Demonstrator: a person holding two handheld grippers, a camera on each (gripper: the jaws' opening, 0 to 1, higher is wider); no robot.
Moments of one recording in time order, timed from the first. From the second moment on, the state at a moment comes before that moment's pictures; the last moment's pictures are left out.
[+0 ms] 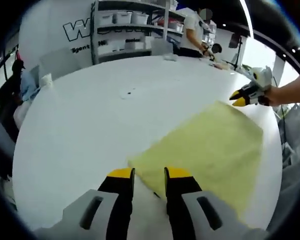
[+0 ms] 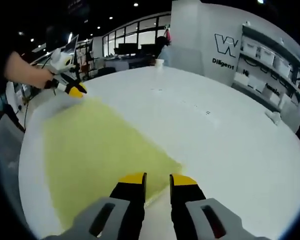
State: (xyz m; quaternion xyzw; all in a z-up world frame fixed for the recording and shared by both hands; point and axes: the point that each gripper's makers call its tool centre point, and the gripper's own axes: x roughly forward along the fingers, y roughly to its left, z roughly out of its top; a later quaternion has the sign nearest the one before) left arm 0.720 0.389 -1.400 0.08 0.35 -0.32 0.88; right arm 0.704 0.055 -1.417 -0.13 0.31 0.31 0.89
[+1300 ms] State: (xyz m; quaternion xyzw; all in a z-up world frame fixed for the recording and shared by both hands) left arm 0.557 0.418 -1.416 0.01 0.38 -0.29 0.88; right arm 0.546 0.074 -1.412 -0.07 0.32 0.31 0.89
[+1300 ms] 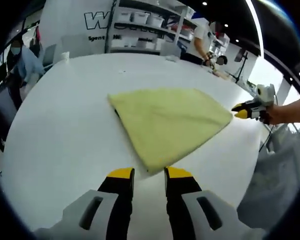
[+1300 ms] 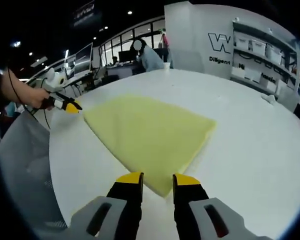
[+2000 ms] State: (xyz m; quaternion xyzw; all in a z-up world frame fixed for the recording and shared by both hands) left arm 0.572 0.398 -1.440 0.01 0.39 -0.30 0.87; right arm 0.550 0.059 -1.434 -0.06 0.34 0.28 0.89
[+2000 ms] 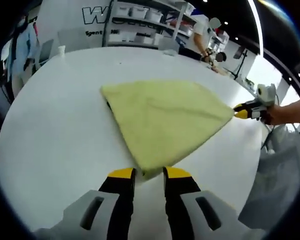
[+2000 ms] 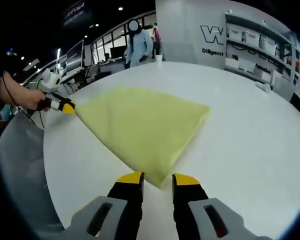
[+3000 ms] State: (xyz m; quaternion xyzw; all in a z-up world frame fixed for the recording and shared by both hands) left arm 0.563 0.397 -1.439 0.07 0.38 -0.34 0.86; right arm 0.544 0.057 -1.442 -0.06 0.36 0.30 0.88
